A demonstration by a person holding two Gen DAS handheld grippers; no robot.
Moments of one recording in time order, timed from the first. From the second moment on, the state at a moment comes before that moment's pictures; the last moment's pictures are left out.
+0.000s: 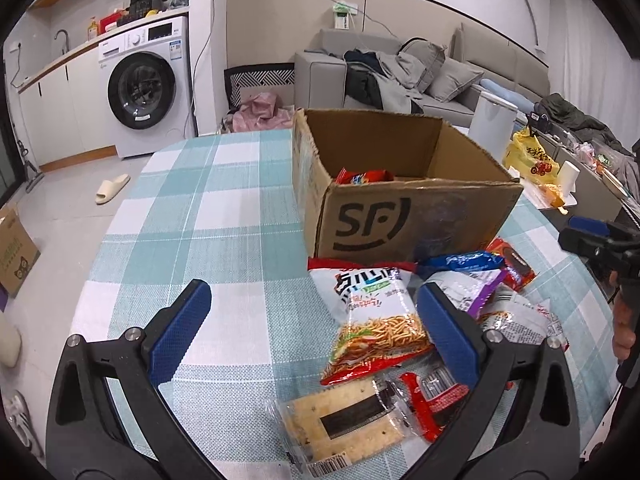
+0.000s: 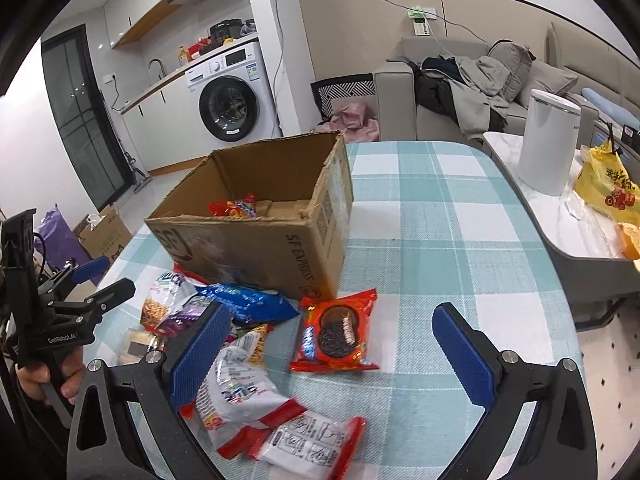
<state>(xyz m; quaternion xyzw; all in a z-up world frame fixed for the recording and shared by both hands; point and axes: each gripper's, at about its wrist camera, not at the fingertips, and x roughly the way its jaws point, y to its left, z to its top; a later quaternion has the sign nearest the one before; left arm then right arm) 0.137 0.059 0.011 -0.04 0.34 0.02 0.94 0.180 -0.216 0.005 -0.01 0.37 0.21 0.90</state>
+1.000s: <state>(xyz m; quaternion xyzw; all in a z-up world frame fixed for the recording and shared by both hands) 0.186 0.061 -0.026 -0.04 0.41 0.00 0.91 0.212 -0.206 -0.052 -0.03 0.45 0.20 0.87</state>
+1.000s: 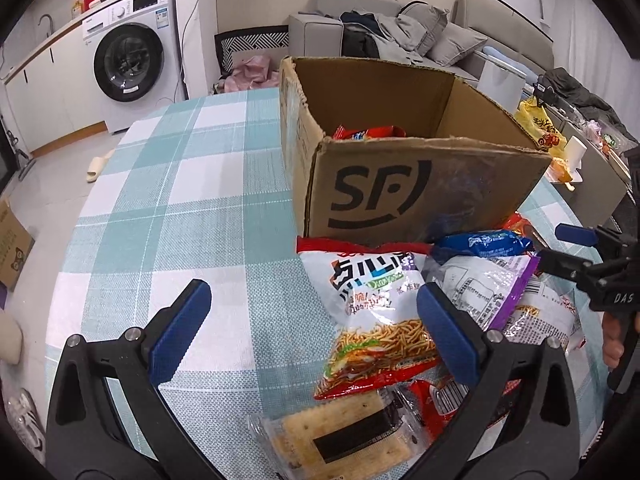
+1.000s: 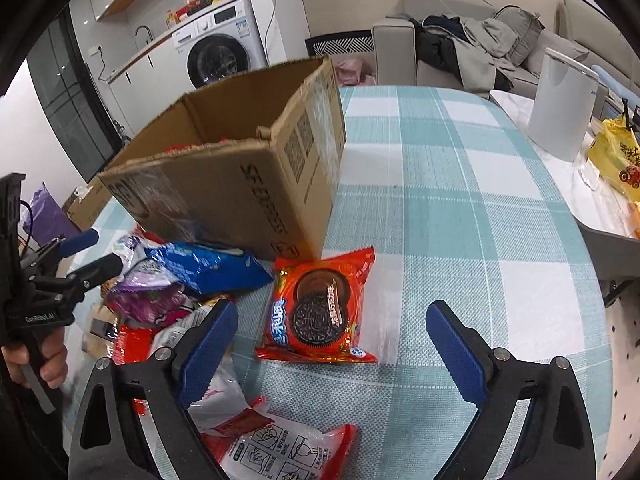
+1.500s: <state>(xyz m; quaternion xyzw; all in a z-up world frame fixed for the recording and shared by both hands) 0.196 0.055 -0.038 -0.04 0.43 0.00 0.90 0.217 -0.201 -0.067 -0.04 0.46 0.20 0.86</state>
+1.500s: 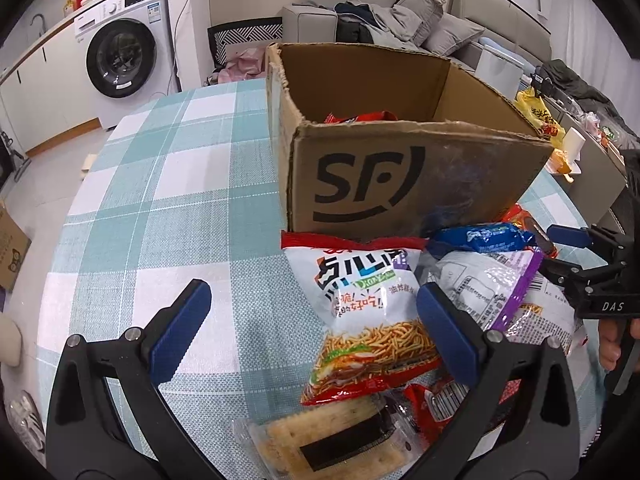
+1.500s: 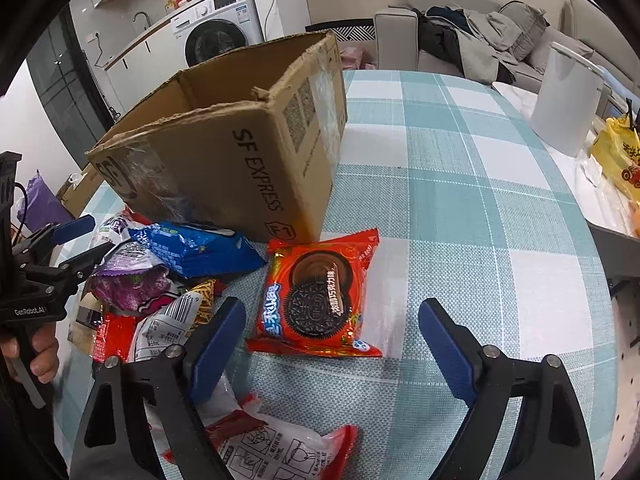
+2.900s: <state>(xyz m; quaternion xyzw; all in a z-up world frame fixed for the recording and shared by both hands) 0.177 0.044 -0.026 -0.06 0.41 -0.09 0.91 0.206 -0.212 -0.042 -0.02 0.42 0.22 0.88</state>
